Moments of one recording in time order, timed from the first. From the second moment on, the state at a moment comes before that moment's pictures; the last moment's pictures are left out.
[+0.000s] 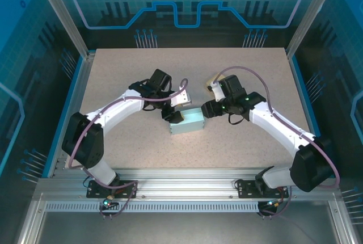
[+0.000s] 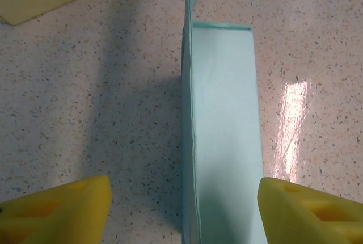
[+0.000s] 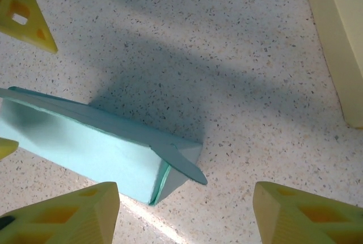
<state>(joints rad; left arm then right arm) -0.50 1.64 1.25 -0.67 0.47 0.69 0.50 1.38 1.07 -0.63 -0.17 0.13</state>
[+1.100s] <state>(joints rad) -0.50 1.21 0.83 -0.47 0.17 -0.12 0.50 1.49 1.15 -0.71 -0.19 -0.01</state>
